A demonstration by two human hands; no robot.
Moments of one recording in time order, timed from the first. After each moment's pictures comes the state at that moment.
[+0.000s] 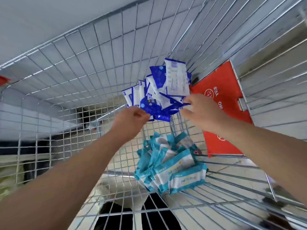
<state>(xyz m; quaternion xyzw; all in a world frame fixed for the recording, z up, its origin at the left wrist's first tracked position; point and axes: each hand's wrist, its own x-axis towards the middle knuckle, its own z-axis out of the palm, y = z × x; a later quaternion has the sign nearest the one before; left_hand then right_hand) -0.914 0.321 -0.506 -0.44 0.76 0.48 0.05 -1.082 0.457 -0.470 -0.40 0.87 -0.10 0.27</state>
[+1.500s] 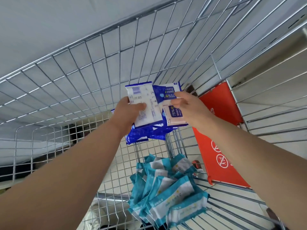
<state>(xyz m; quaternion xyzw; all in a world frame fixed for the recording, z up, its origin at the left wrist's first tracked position) -1.008 0.271 -0.527 -0.50 0.48 0.72 -0.04 -1.131 0.409 -0.499 -0.13 0.82 -0.38 0.40</state>
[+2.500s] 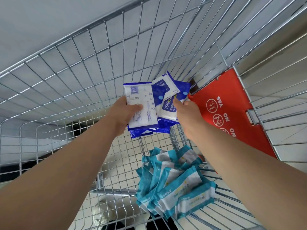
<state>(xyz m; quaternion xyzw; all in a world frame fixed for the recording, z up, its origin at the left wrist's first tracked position) -0.978 0.259 -0.536 -0.48 0.52 0.70 0.02 -1.088 0.400 -0.545 0.08 0.80 -0.47 0.35</state>
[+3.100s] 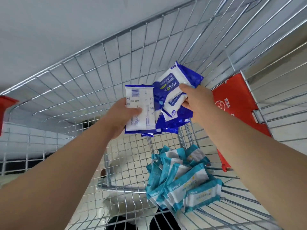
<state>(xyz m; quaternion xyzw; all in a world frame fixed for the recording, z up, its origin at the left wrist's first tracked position) -0.929 0.248 -0.498 -0.46 0.55 0.70 0.02 -1.098 0.374 -0.498 0.05 0.77 -0.56 0.30</state>
